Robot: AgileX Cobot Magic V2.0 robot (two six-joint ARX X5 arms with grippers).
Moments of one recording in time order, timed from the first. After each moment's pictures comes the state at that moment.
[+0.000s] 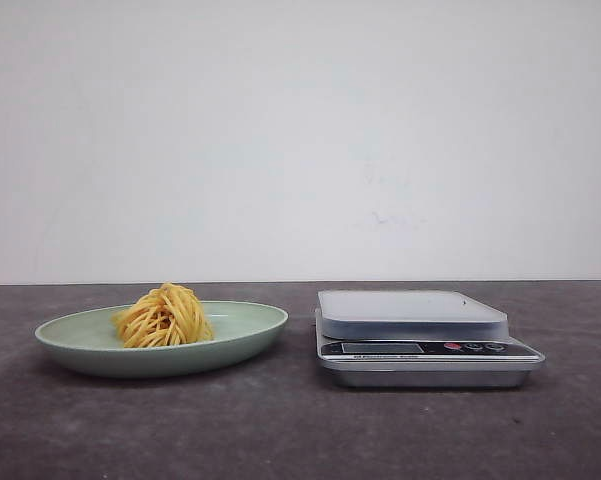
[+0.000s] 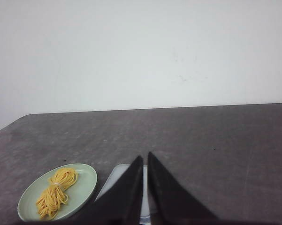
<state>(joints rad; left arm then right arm) -0.06 0.01 0.03 -0.11 -0.11 -0.08 0.19 0.04 0.83 -0.81 -0.16 0.23</state>
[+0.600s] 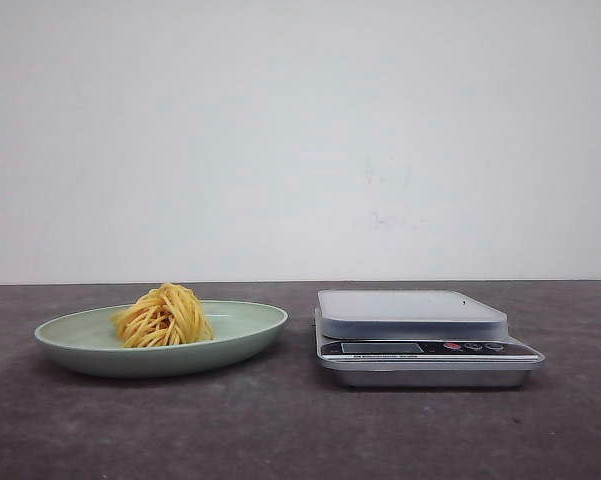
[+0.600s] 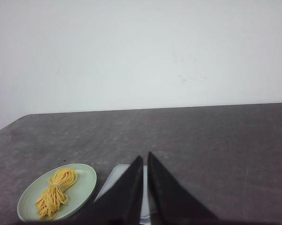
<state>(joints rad) -0.06 0.01 0.03 -0.18 -0.05 -0.04 0.19 0.04 0.83 -0.81 -0.16 0.23</state>
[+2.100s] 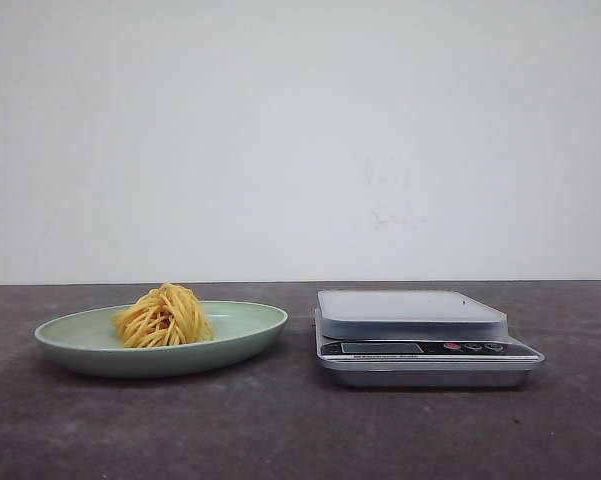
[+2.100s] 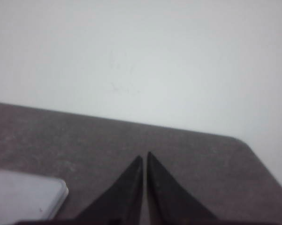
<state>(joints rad) -0.06 0.01 0.03 -0.18 -0.05 -0.03 -0.01 0.00 0.23 -0.15 -0.10 -0.08</state>
